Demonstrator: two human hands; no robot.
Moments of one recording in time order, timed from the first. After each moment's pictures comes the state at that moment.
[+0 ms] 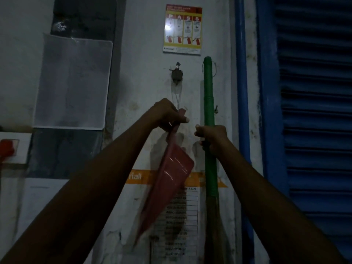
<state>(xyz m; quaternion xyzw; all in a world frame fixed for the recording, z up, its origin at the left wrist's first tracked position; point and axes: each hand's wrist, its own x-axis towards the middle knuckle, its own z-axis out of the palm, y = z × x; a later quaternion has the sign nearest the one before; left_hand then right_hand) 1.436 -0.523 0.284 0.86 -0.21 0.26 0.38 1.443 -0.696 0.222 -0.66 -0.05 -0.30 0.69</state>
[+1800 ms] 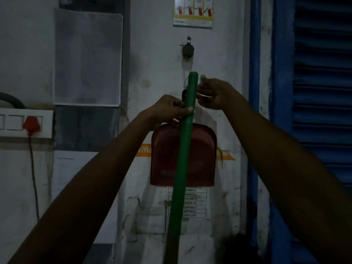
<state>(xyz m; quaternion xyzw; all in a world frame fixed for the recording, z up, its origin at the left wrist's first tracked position) 1.418 -0.483 0.210 0.77 -0.35 0.19 0.49 1.411 -0.664 0.273 -0.66 -0.13 -0.17 0.72</state>
